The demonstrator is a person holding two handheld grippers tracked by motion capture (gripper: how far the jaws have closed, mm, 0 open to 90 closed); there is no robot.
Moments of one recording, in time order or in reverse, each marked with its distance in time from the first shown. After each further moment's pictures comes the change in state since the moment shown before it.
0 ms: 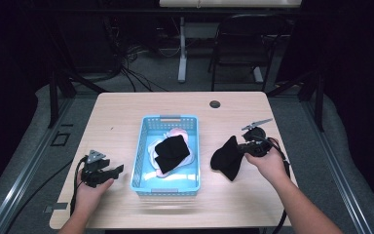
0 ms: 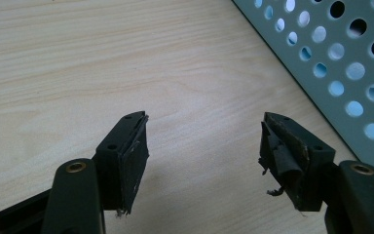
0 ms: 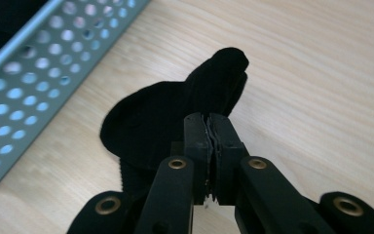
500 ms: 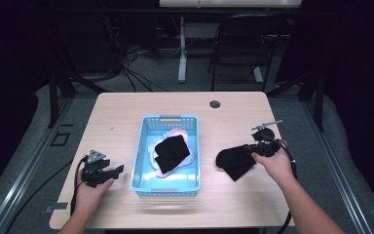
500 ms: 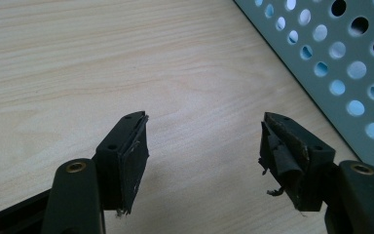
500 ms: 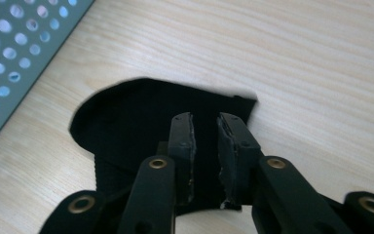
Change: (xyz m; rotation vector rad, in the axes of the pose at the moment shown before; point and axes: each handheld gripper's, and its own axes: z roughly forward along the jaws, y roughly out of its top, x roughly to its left) left arm 0.000 0.000 0.001 0.001 0.000 0.000; right arm -0.030 -0.014 0.006 0.014 -0.027 0.089
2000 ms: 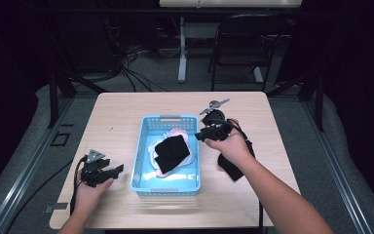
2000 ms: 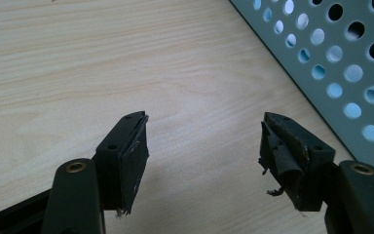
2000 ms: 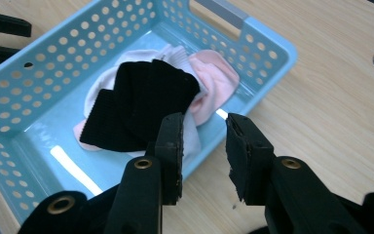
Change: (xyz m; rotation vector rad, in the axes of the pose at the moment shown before) left arm 0.001 0.001 -0.001 -0.002 -0.007 0.002; right arm 0.127 0.094 -0.001 -0.061 0.180 -0.265
